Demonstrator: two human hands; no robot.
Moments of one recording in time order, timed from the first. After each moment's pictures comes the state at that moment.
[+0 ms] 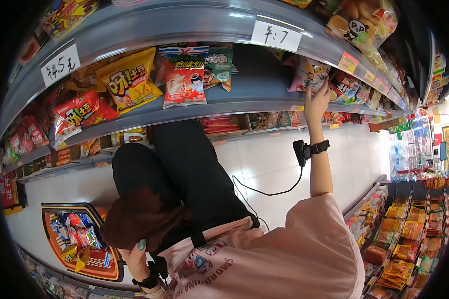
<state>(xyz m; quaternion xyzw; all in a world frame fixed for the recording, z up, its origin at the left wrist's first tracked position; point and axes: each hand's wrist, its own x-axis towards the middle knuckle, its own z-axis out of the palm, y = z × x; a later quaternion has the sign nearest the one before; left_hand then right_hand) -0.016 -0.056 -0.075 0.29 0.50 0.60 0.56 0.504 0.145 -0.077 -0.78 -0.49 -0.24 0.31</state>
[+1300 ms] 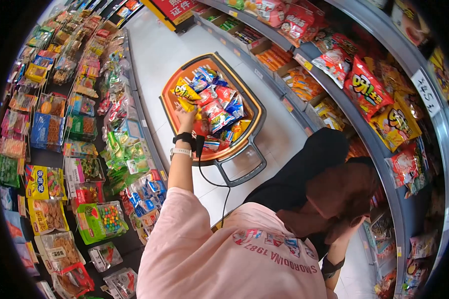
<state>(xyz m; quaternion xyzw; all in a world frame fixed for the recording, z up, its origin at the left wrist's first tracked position) -0.351 -0.117 -0.222 -0.04 0.77 0.63 0.08 0.199 0.027 -0.120 -0.36 -0.28 0.77 0.44</state>
